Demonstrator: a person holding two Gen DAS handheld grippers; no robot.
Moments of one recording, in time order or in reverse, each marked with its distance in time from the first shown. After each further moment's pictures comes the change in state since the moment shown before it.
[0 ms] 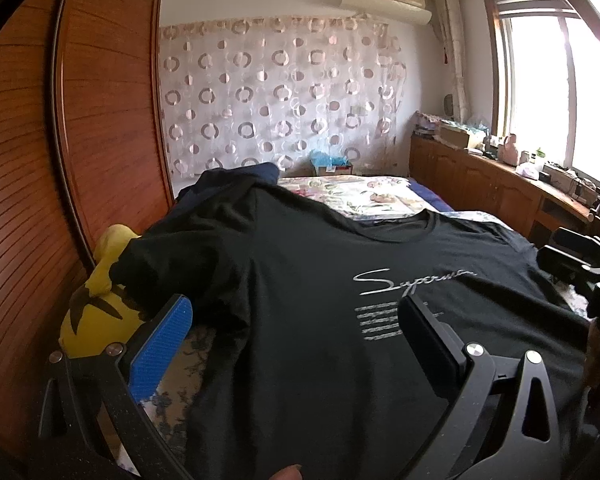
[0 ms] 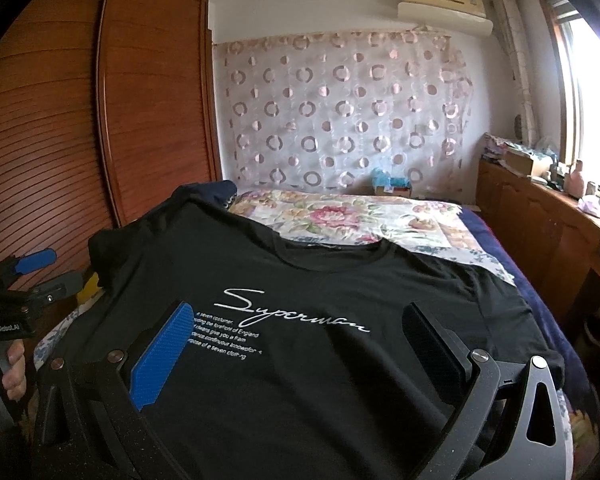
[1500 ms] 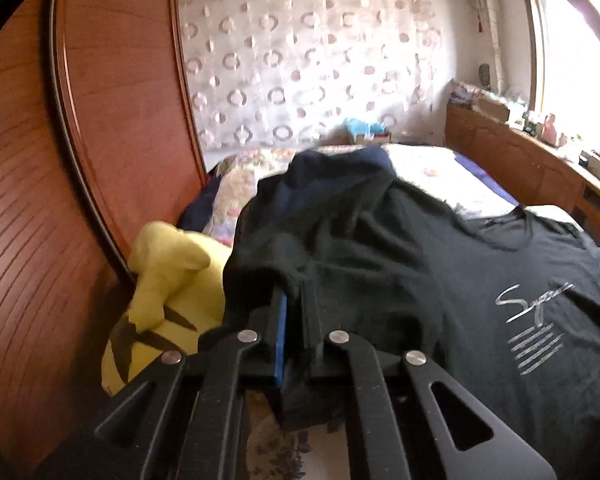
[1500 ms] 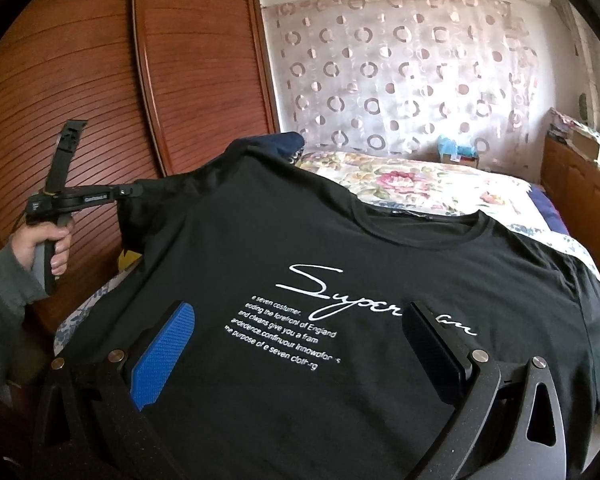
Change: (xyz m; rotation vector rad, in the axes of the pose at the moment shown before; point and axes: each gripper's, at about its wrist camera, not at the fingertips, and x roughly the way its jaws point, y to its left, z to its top) left arm 0.098 0.138 0.048 0.015 0.132 0.061; right arm 0.043 -0.022 0.015 -0.054 0.107 0.207
